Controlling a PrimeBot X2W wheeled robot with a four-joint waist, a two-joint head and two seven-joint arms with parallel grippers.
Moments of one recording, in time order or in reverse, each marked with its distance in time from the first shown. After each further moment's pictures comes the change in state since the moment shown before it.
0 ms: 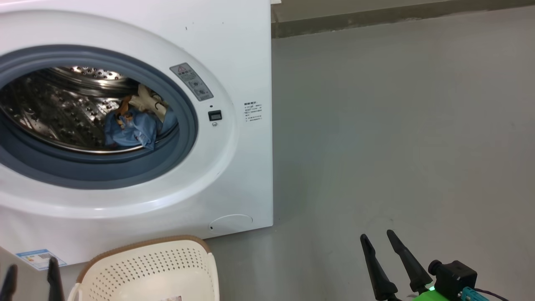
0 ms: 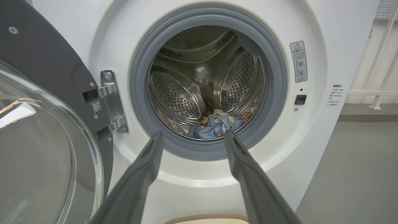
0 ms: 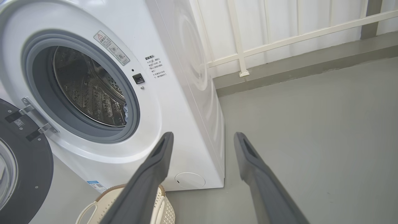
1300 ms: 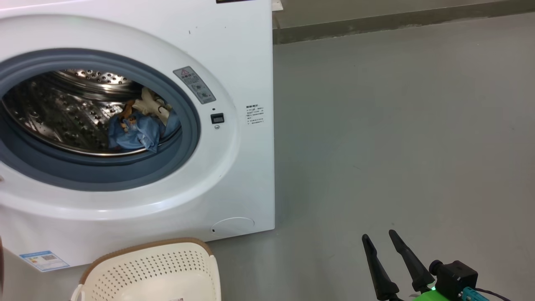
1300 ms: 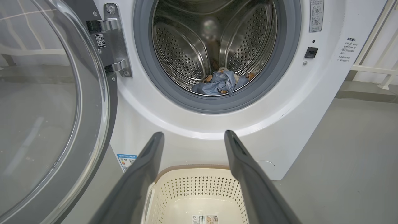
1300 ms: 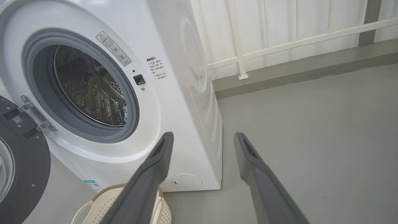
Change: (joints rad) left arm 0.116 -0.042 -0.014 0.081 -0.014 0.000 0.000; right arm 0.006 0.000 -0.011 -0.002 -0.027 0.000 0.000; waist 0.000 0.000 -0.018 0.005
